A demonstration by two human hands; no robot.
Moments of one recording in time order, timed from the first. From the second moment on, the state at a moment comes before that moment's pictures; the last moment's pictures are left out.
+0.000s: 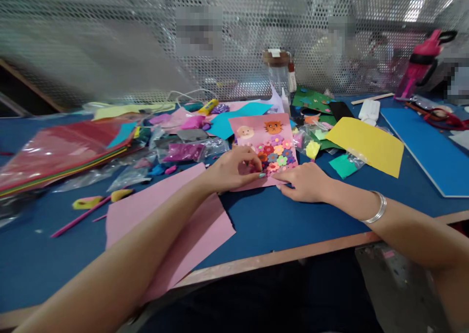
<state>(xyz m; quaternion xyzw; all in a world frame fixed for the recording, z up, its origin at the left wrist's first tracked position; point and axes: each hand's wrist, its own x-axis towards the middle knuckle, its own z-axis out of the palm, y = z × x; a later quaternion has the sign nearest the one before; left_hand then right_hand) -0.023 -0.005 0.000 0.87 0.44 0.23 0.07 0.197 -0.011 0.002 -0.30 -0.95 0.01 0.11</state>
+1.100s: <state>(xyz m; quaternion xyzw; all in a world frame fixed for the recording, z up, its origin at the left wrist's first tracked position) -0.023 -0.005 0.002 0.86 0.43 0.22 0.12 0.194 -0.014 0.004 -0.32 -0.94 0.00 0.09</state>
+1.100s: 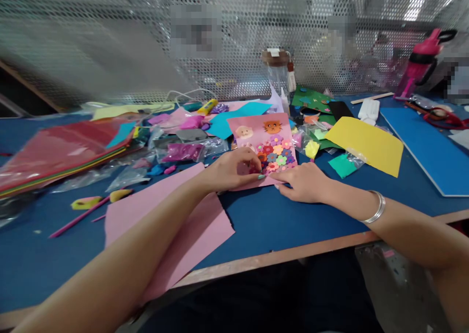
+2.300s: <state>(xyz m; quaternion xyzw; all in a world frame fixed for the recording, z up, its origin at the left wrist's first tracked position) -0.015 -0.007 0.001 0.84 0.49 0.19 0.14 0.196 -0.010 -0.005 -0.31 -0.93 0.01 0.19</state>
